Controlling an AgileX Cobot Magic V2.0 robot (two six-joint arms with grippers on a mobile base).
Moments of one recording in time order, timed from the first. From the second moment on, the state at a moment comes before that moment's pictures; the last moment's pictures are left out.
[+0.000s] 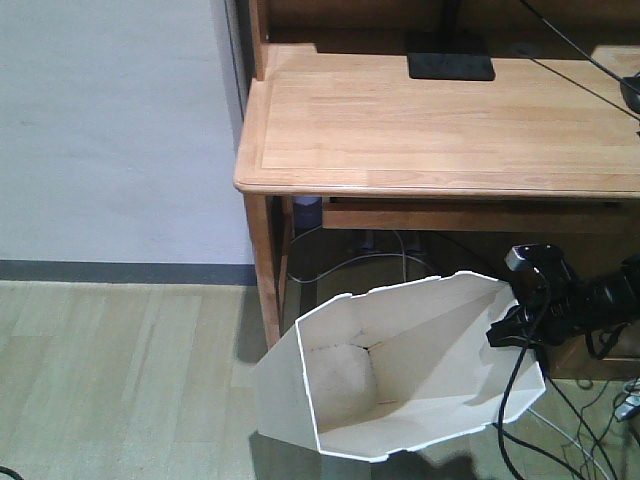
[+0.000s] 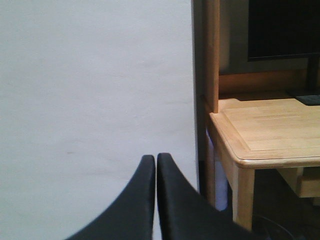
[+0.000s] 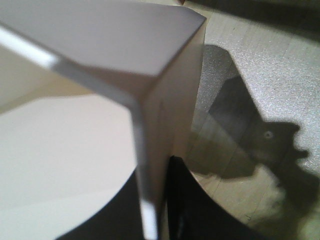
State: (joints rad) left arm 0.01 -0.01 0.03 0.03 0.08 0.00; right arm -0.26 2.17 -0.84 1.14 0.61 -1.62
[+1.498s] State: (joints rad) left arm 0.01 -0.01 0.03 0.03 0.08 0.00; right arm -0.26 2.17 -0.84 1.14 0.63 -1.62
